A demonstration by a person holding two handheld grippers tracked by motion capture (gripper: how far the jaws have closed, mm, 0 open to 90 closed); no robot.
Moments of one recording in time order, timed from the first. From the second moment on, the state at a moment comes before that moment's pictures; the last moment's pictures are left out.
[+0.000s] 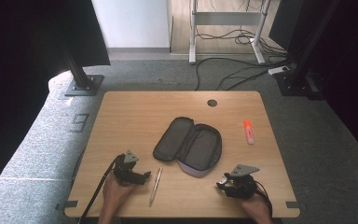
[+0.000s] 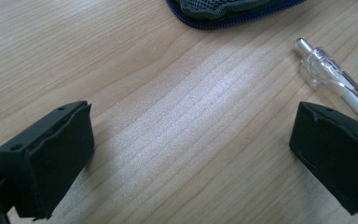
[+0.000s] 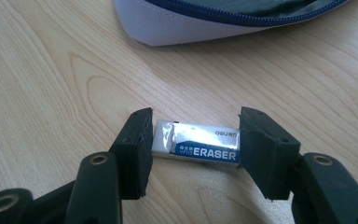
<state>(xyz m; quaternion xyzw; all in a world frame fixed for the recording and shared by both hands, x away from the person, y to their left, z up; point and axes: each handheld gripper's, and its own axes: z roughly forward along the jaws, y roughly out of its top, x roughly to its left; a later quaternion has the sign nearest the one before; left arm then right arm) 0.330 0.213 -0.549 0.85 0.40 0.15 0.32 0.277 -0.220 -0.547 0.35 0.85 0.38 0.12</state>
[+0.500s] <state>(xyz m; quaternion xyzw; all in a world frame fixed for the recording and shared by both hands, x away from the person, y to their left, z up) 0.330 0.213 -0.549 0.85 0.40 0.15 0.32 0.285 -0.231 -0.536 0.37 0.83 0.40 0.11</state>
